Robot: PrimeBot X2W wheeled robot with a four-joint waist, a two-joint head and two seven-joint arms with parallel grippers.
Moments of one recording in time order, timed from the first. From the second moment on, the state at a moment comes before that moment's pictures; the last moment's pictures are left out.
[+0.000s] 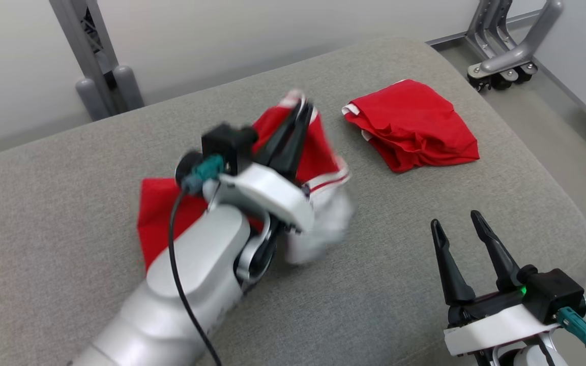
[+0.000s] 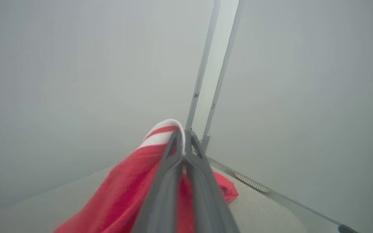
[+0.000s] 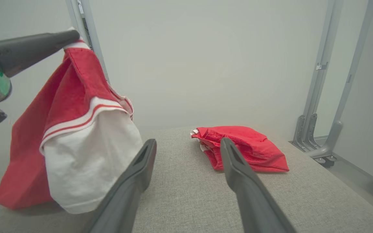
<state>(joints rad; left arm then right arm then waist) -0.74 0.05 -0.77 0.50 -0.74 0.11 -0.26 -0.08 -0.05 0.16 0.11 0.20 0.13 -0.26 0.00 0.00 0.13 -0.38</state>
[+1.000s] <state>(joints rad) -0.64 0.18 -0.64 0.51 -0.92 0.18 -0.26 -0.06 -0.05 0.13 0.11 0.21 0.13 -0.26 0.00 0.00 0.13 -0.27</state>
